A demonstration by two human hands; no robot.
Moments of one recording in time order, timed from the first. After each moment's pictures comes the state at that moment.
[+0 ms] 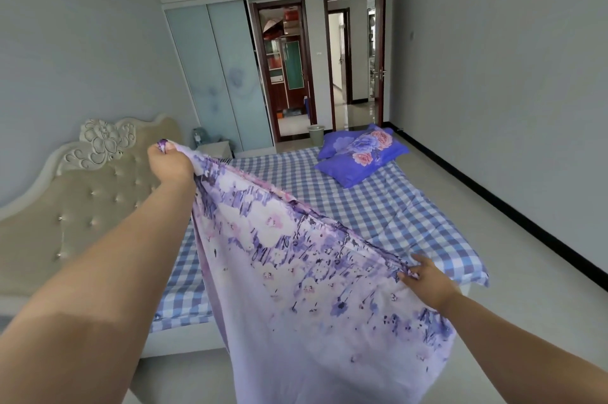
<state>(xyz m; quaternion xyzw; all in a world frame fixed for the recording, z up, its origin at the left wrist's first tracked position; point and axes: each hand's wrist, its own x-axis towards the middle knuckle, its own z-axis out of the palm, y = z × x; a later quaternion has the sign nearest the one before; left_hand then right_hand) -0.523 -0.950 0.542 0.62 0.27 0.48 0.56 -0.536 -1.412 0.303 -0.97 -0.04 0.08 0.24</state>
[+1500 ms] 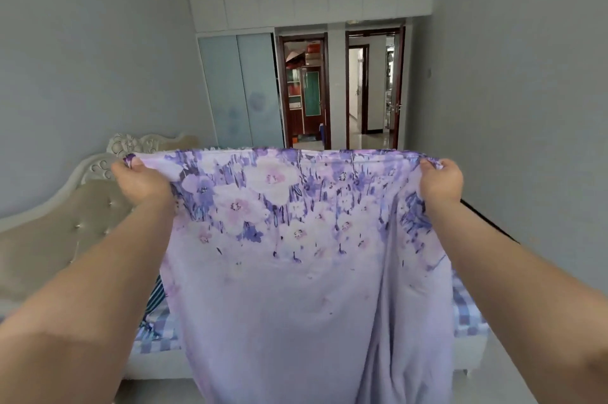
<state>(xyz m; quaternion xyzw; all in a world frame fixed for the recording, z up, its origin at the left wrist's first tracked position) -0.579 -0.908 0.576 0.56 0.34 0.59 0.48 -0.448 -1.356 0.533 -0.71 0.09 -0.27 0.64</state>
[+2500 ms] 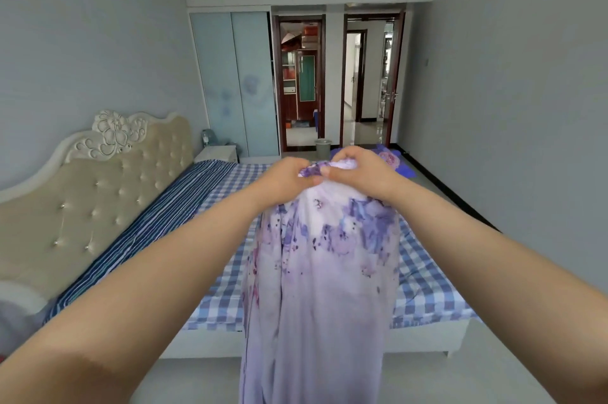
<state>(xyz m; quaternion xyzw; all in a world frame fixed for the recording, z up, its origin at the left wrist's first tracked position) -0.547 -1.078 0.558 0.94 -0.09 0.13 0.30 -0.511 -1.266 0.563 -0.84 -0.26 -0.05 0.46</state>
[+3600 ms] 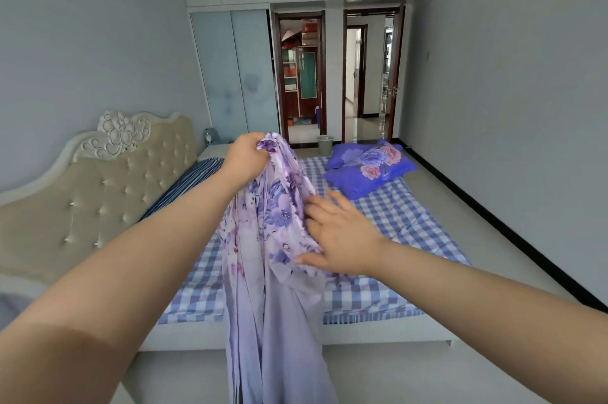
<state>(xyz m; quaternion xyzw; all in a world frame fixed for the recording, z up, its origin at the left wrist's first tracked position) -0.560 -1.037 0.568 0.89 0.01 0.29 0.36 -0.600 -1.257 0.484 -0.81 -0.49 -0.31 -0.07</state>
